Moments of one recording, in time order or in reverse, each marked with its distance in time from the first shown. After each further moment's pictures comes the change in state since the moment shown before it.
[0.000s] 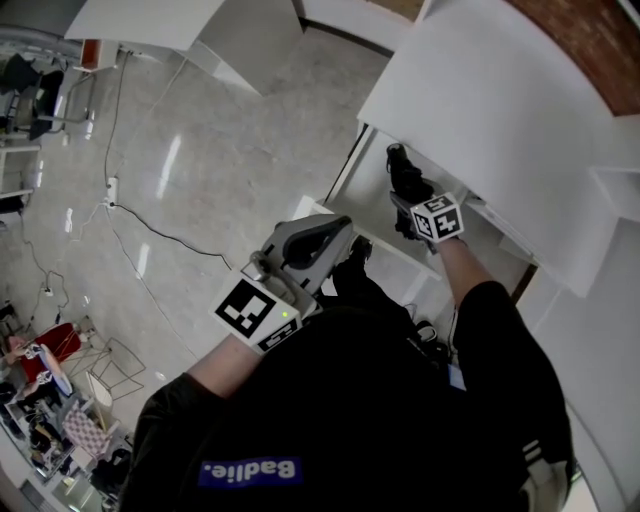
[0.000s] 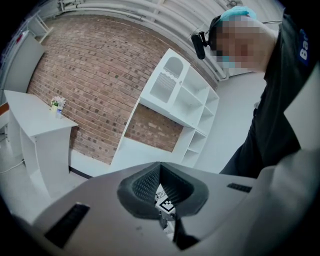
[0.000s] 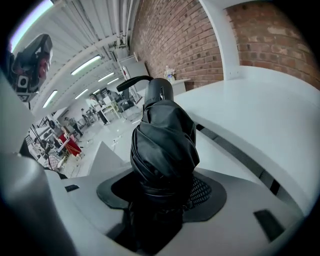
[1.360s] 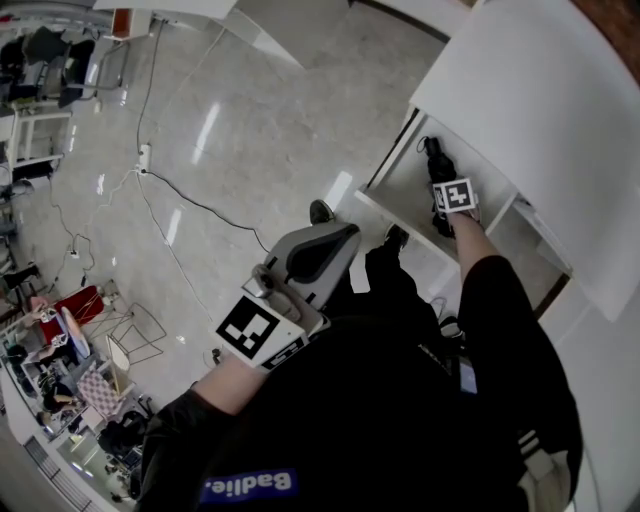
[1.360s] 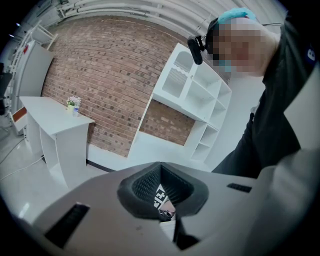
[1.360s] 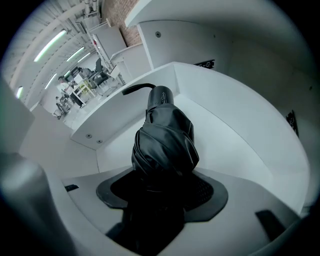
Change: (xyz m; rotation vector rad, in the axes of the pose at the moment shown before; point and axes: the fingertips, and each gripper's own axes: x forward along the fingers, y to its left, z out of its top) left arm -0.042 0.026 -0.019 -0.025 0.076 0.152; right arm 0.109 -0.040 -0.106 0.143 0.342 -0.157
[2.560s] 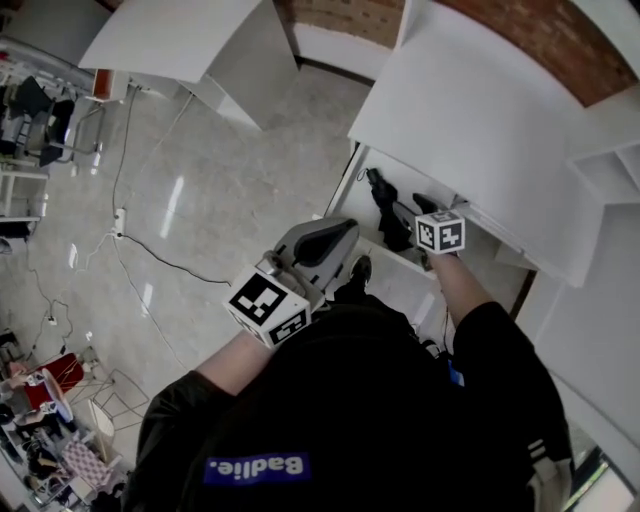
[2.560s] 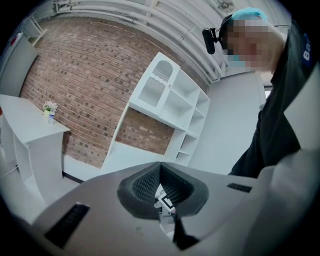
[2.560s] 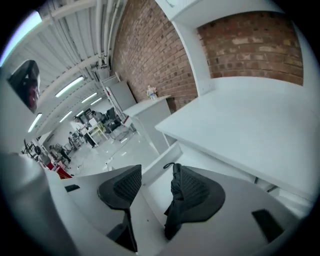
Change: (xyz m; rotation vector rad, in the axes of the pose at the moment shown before) left arm -0.001 -0.078 0.031 0.071 -0.105 -0.218; right arm -0.222 0.044 0.048 0.103 -0.485 0.076
